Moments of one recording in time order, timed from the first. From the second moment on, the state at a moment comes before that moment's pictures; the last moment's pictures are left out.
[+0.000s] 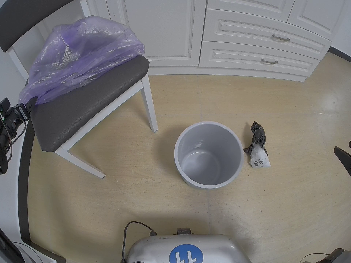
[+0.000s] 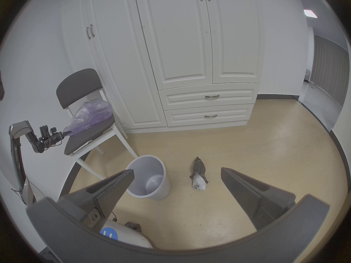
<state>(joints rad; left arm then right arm) 0.44 1.77 -0.76 -1.16 -0.30 -0.22 0.00 0.74 -0.51 -0.17 0.15 0.05</state>
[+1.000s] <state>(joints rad) 0.39 1.73 -0.68 -1.27 -0.31 -0.21 0.01 0.73 -0.50 -0.17 0.15 0.05</state>
